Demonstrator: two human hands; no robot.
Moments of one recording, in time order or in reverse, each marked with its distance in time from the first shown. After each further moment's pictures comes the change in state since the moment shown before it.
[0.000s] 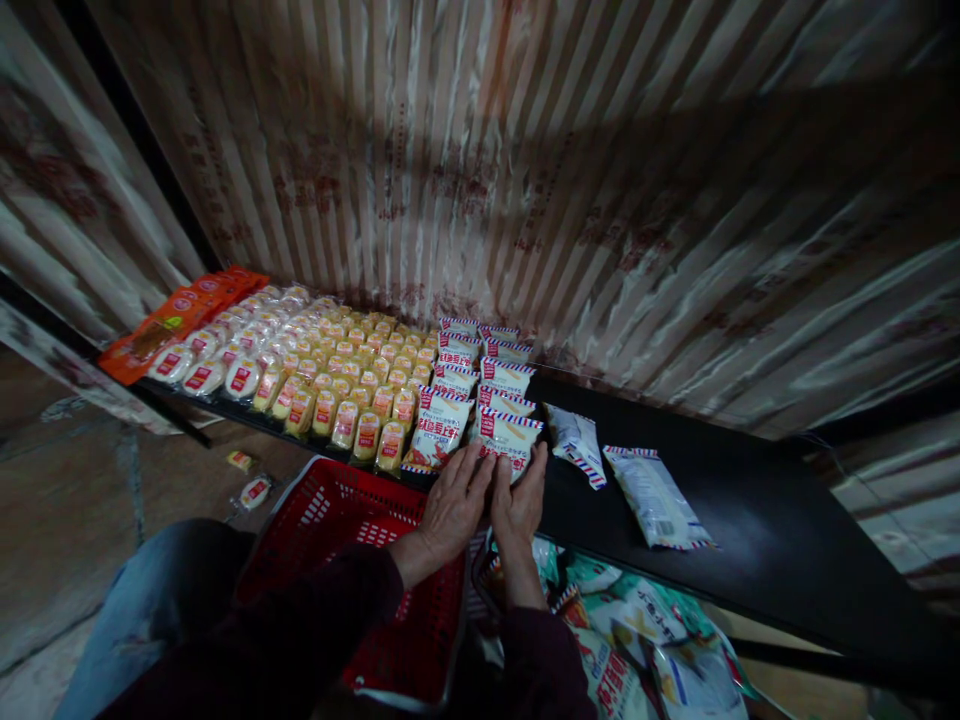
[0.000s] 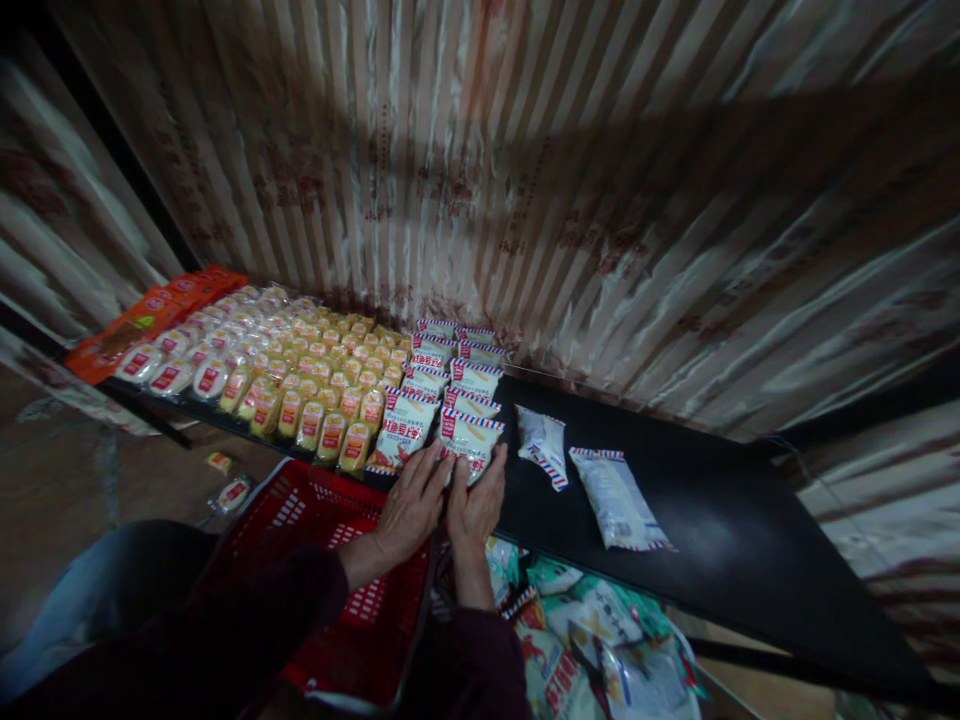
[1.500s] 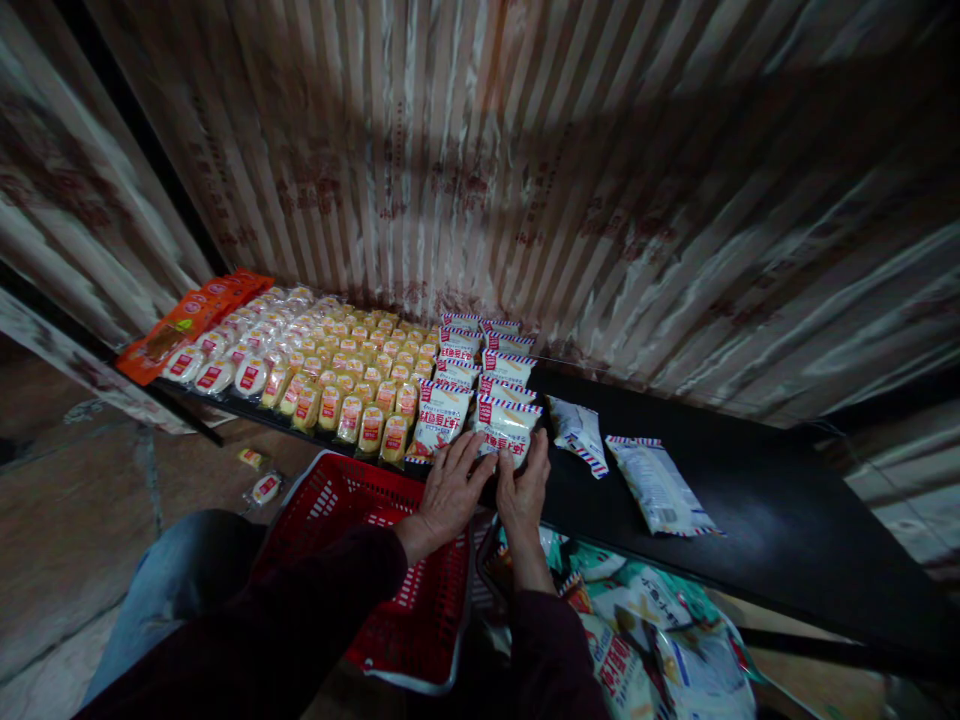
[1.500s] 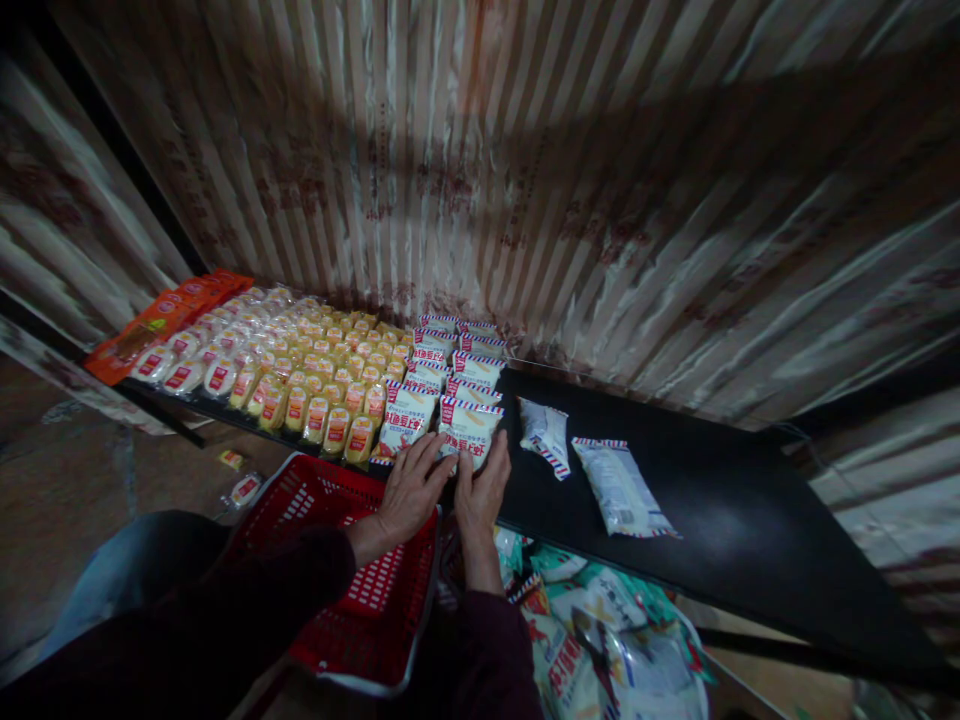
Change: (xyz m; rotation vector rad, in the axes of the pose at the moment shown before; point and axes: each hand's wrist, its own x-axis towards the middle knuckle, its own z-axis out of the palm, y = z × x) left_hand 0.001 -0.008 -0.006 0.159 0.041 0.082; right_hand 0.006 0.020 0.004 0.016 0.014 -0.153
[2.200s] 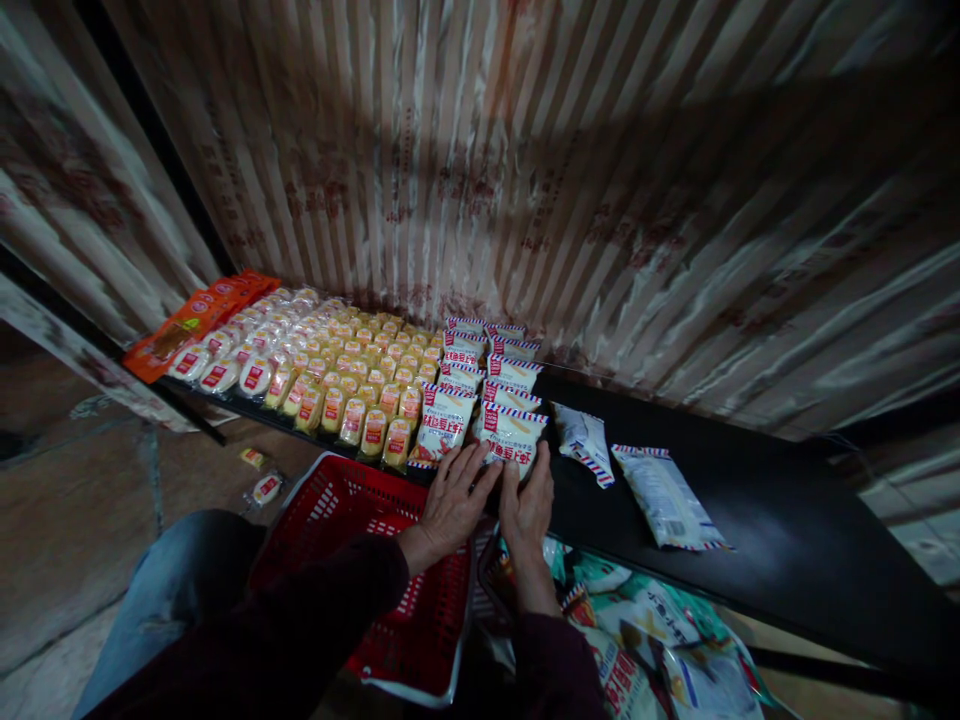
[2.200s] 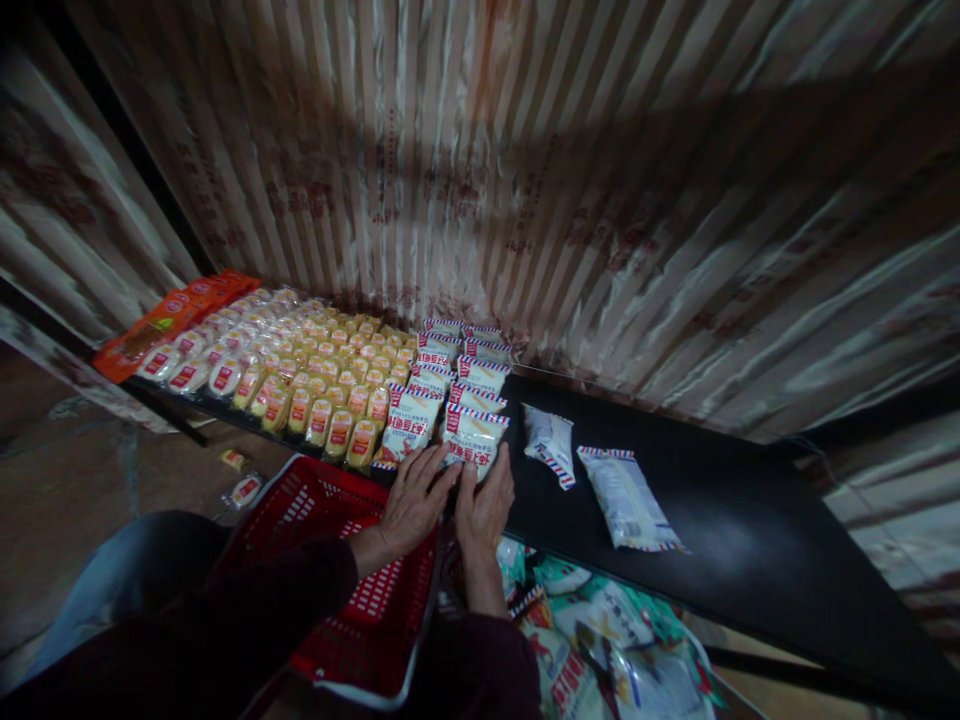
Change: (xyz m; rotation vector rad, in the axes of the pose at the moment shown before) left_hand -0.010 0.001 0.012 -0.018 0.115 0.036; right_hand -0.007 -0.009 -0.009 -0.106 -0.040 0.051
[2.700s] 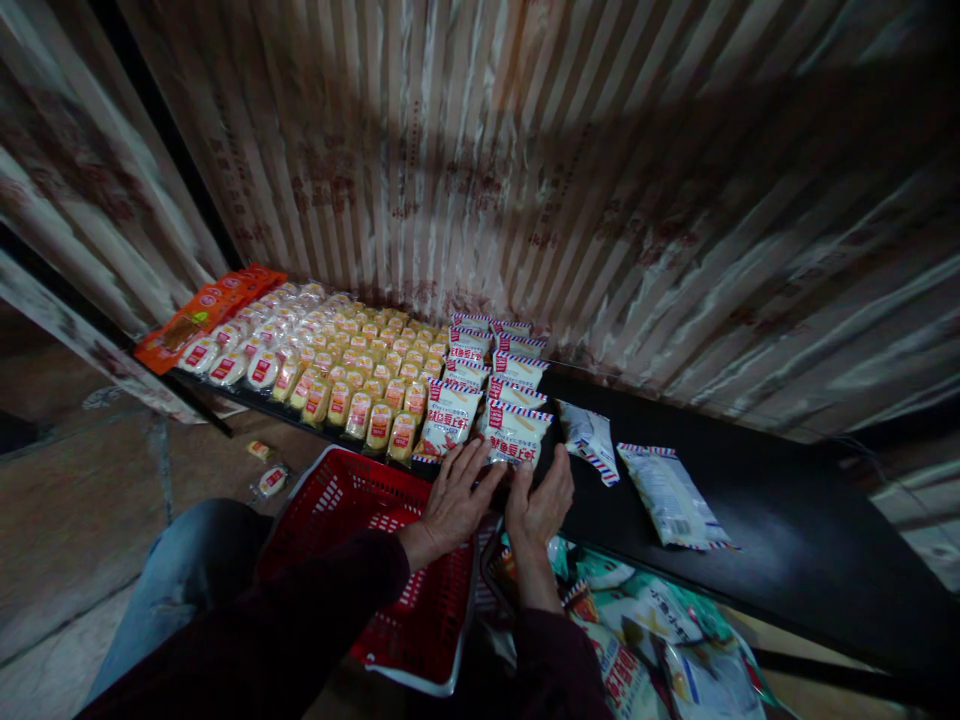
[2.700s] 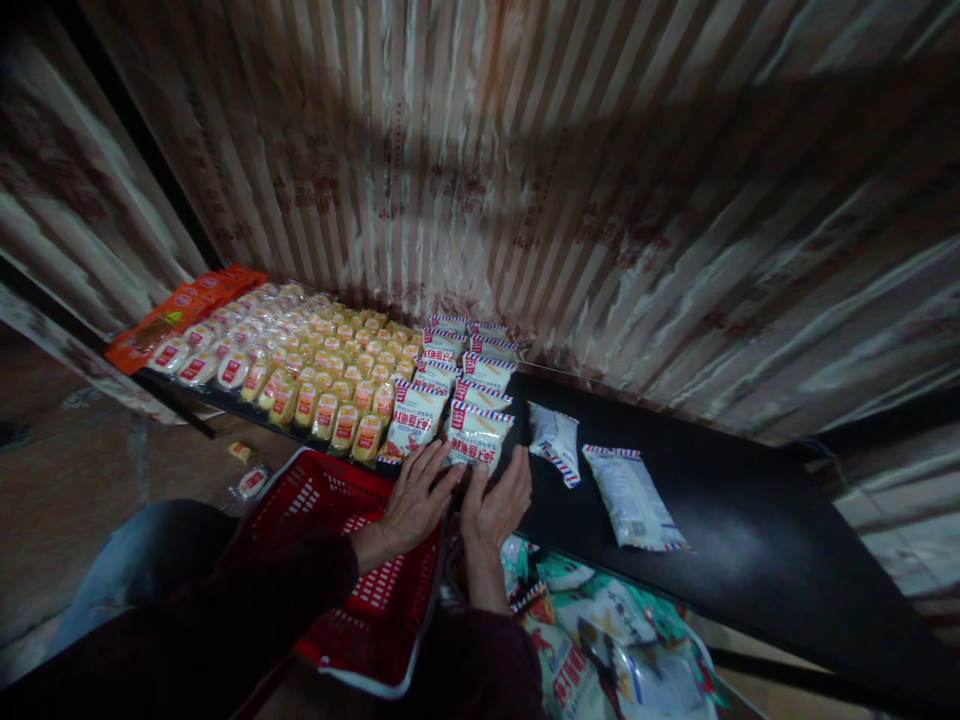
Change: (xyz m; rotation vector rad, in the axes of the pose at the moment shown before) left_hand -0.003 0.001 -0.009 -0.034 -0.040 0.002; right_hand -0.002 -0.005 -0.005 -0.068 0.172 -0.086
